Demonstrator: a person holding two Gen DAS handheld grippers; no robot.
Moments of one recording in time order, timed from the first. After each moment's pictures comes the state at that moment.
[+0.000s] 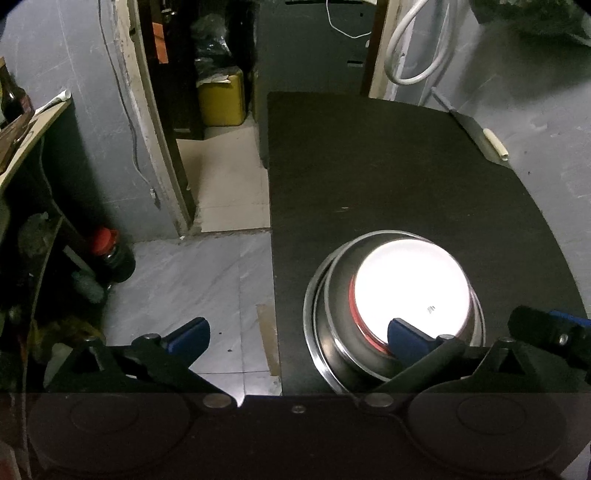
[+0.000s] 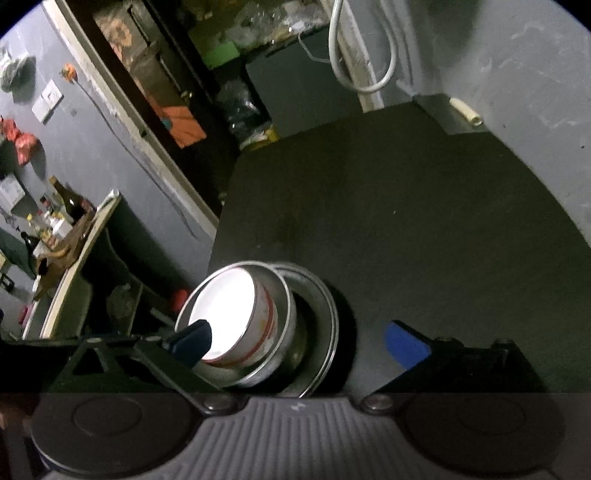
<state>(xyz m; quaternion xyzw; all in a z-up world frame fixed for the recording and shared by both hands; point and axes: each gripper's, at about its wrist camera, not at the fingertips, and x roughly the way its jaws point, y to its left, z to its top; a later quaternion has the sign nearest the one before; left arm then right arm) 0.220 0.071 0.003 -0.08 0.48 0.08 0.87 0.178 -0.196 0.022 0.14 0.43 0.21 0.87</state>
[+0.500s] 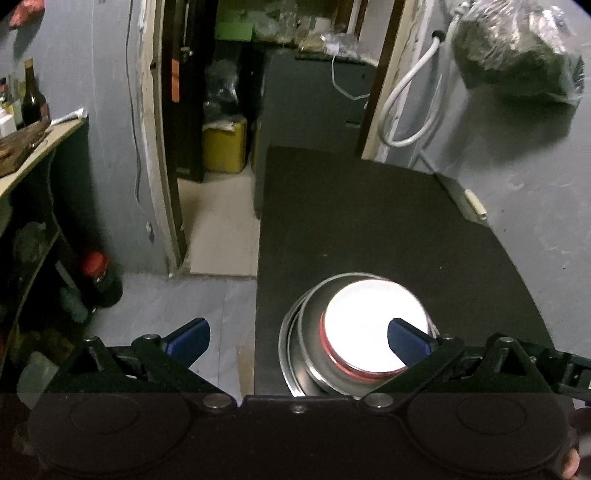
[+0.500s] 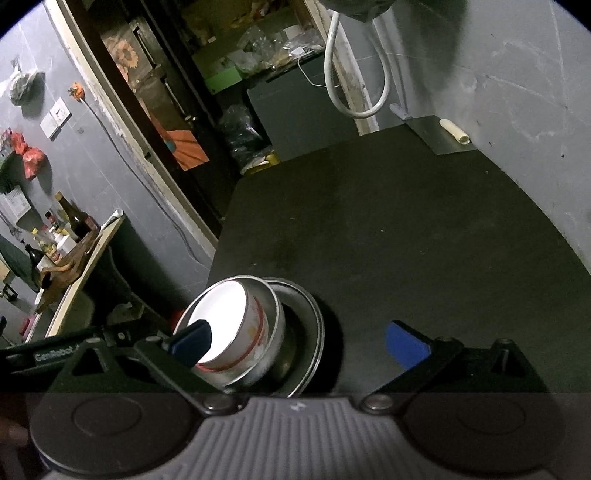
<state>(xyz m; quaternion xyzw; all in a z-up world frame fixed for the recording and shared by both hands) 0.185 0.056 0.019 -0.12 0.38 0.09 0.92 0.165 -0.214 0.020 0.14 0.40 0.21 0.88</state>
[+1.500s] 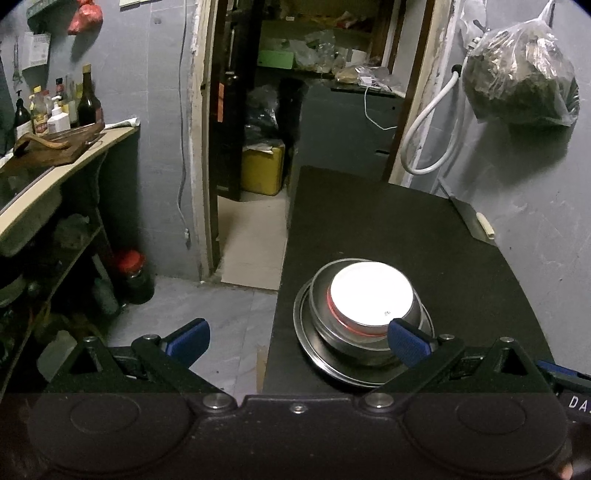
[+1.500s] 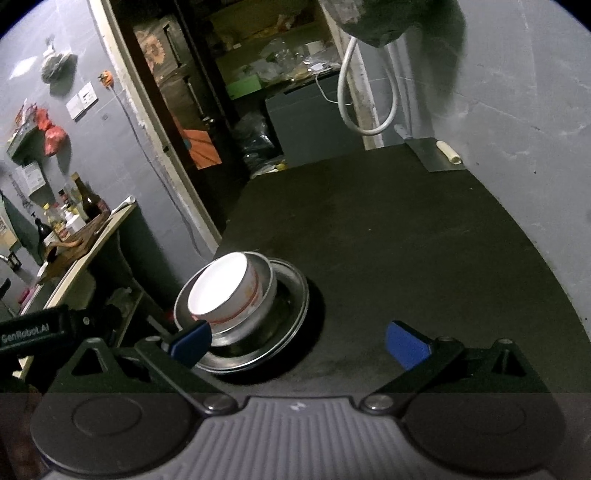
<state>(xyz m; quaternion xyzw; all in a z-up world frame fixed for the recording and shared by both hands) 0.108 0.023 0.037 -0.13 0.33 0.16 0.92 0.113 -0.234 0.030 0.09 0.36 0.23 0.90</state>
